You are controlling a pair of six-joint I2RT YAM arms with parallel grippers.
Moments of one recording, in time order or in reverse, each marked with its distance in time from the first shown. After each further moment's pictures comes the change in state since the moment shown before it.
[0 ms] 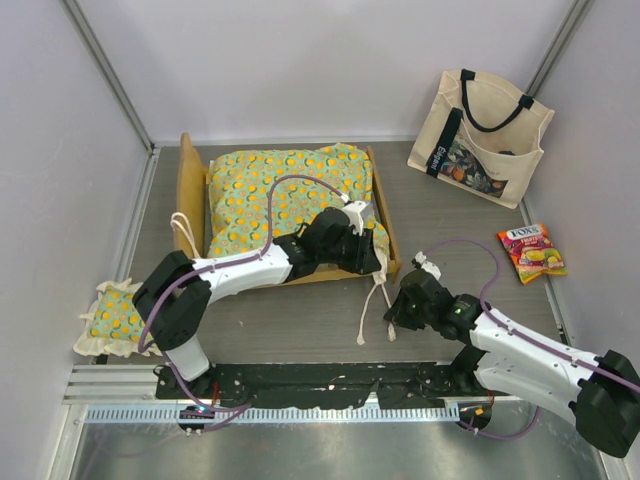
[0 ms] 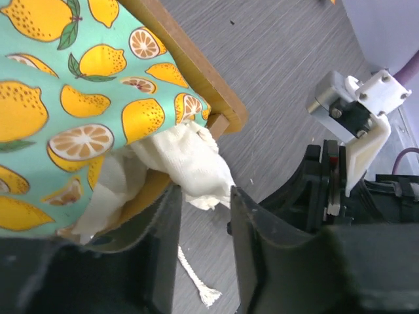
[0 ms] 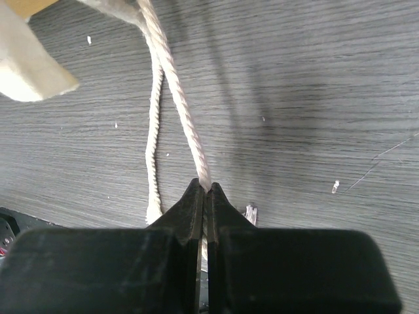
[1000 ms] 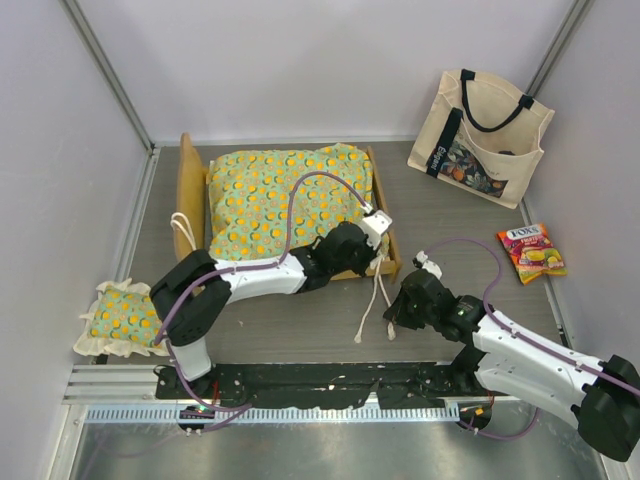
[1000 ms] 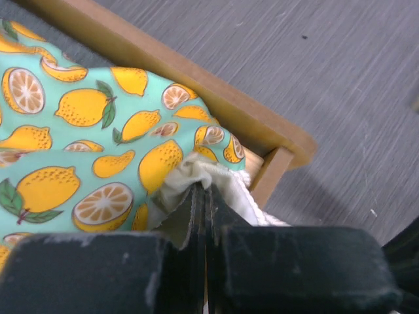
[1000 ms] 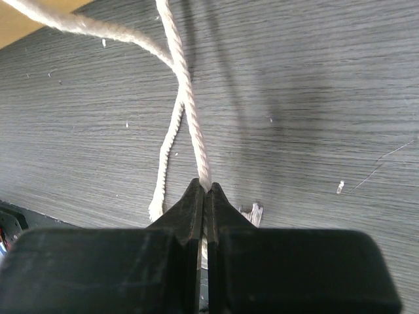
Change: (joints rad) left arm -0.069 0.095 -0.002 0.148 -0.269 0.425; right arm 0.002 -0.033 0.001 -0.001 0.000 0.000
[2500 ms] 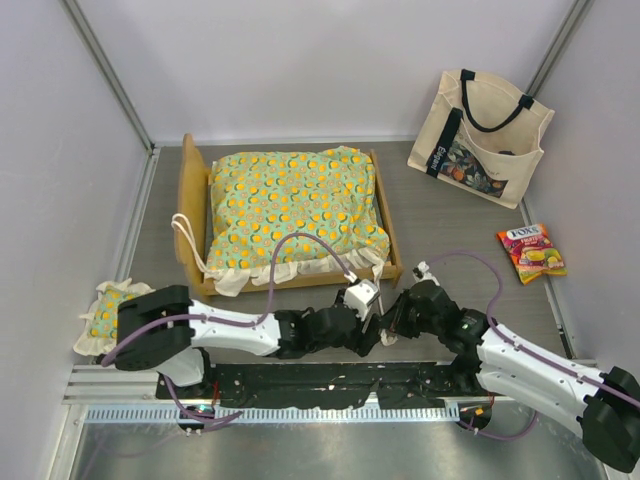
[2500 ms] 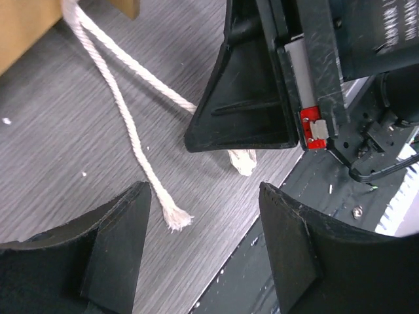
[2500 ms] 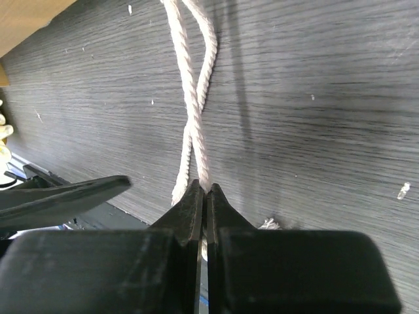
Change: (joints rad) left arm -0.371 -0.285 -0.399 0.057 -0.213 -0.373; right arm 0.000 -0.097 -0.153 0.167 -0.136 0.097
